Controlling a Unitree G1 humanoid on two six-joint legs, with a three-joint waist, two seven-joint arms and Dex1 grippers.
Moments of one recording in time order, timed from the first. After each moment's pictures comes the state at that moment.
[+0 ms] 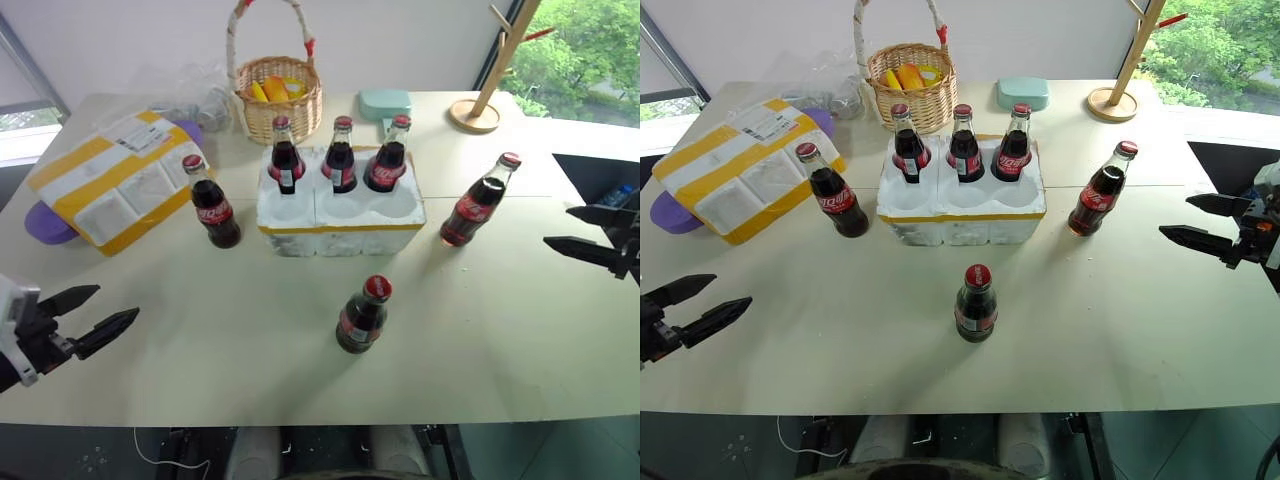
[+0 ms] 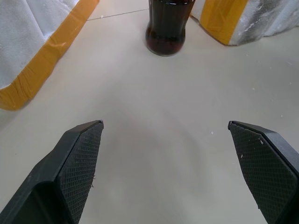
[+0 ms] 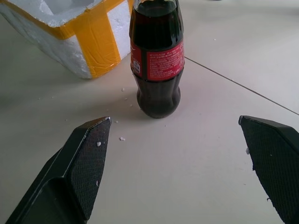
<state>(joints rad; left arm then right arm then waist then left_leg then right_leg) 0.42 0.80 0.78 -0.37 -0.70 0.60 -0.91 -0.40 -1.13 -0.34 0.55 0.44 0.31 1.36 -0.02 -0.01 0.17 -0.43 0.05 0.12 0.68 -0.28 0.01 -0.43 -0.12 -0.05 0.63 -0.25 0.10</state>
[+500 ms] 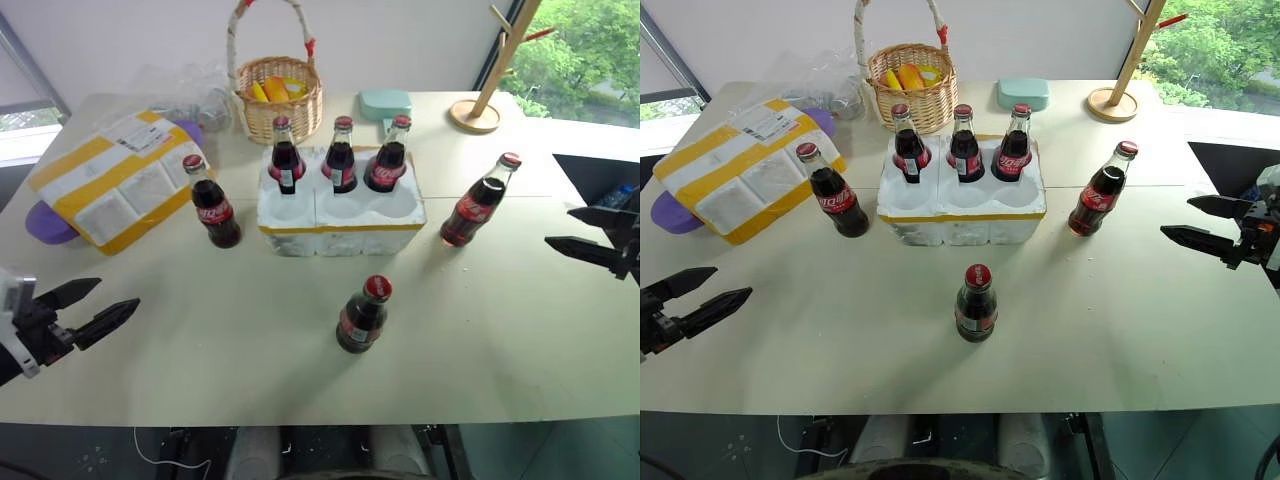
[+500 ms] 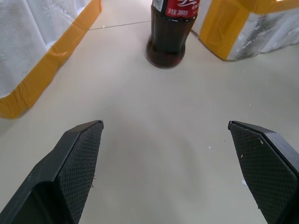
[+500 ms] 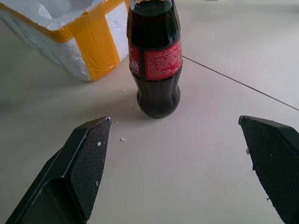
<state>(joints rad) 0.35 0.82 0.79 -0.35 -0.75 0.67 -0.89 -0.40 -1.13 -0.34 0.57 0.46 0.33 1.37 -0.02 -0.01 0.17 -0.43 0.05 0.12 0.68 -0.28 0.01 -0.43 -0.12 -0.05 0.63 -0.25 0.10</state>
